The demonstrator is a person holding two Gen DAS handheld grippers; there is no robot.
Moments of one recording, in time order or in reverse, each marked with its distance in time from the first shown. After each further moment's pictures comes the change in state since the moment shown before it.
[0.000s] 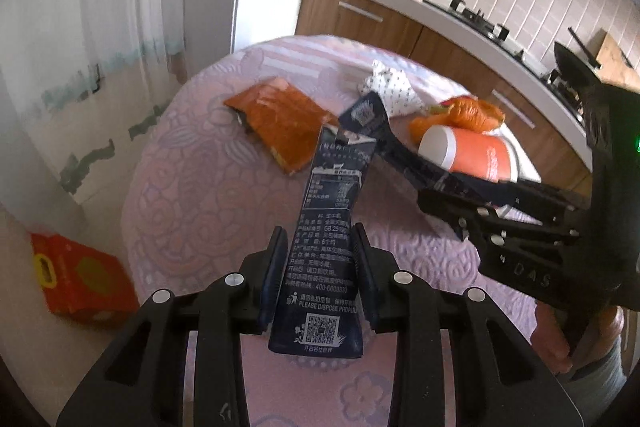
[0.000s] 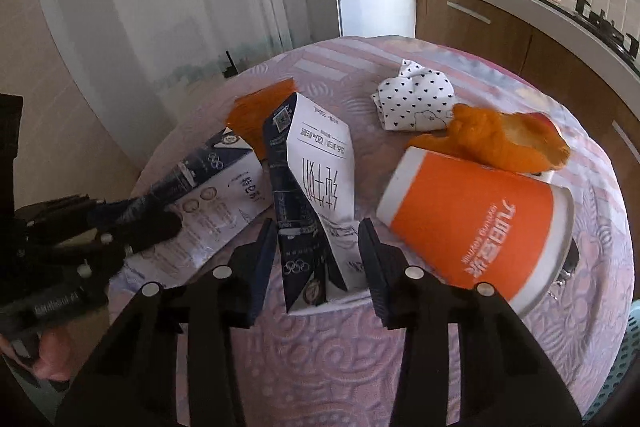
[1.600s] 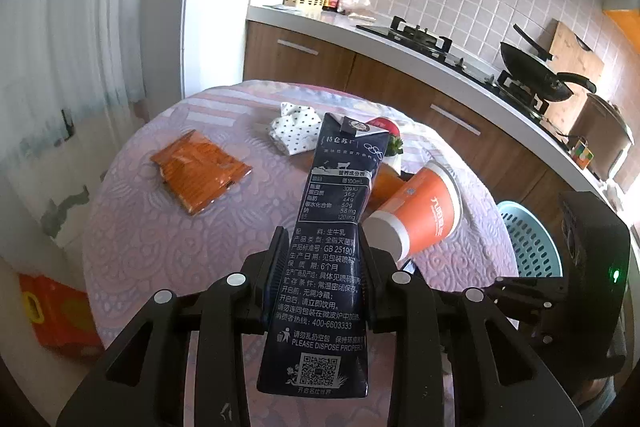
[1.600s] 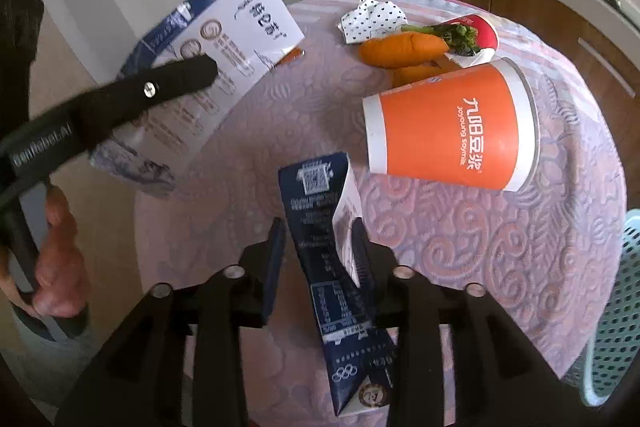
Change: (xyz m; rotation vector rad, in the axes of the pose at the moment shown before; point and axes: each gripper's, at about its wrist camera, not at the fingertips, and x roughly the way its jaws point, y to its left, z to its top) left arm -0.037 -0.075 0.002 0.095 -0.133 -0.094; right arm -0.064 -0.022 -0.080 0.080 0.102 0.033
